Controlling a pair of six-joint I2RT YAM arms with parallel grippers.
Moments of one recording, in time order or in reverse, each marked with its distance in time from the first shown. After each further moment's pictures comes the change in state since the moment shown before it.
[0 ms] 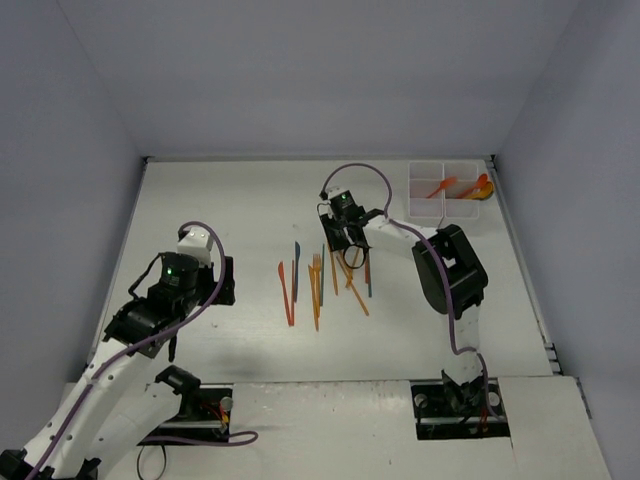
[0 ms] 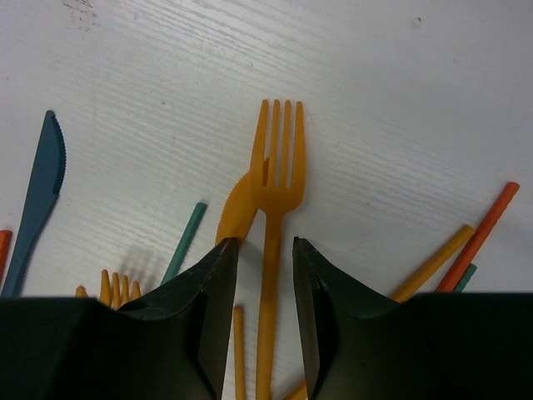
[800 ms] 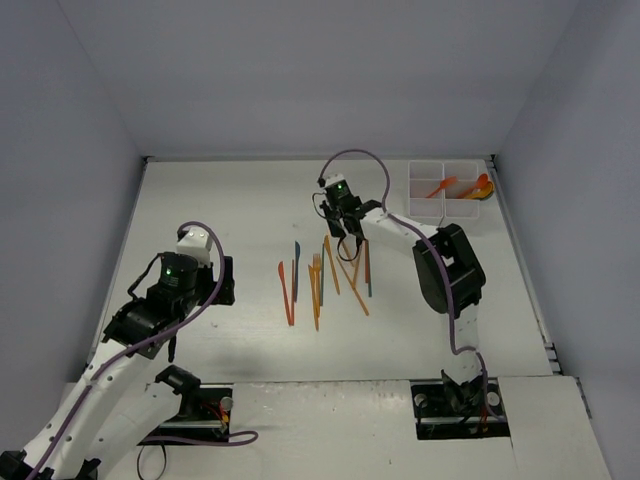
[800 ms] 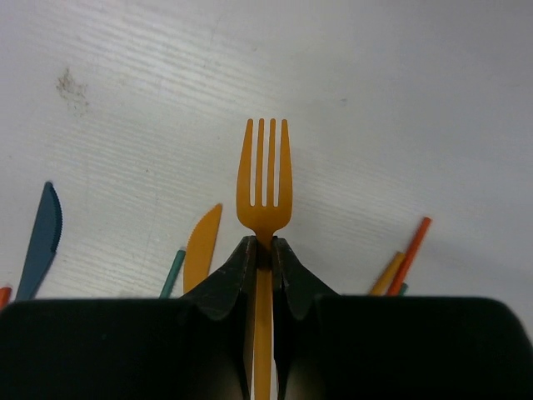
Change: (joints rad) left arm 0.000 -0.006 0.000 0.000 -0.001 0.000; right arm 0.005 -0.002 0.112 -0.031 0.141 -0.027
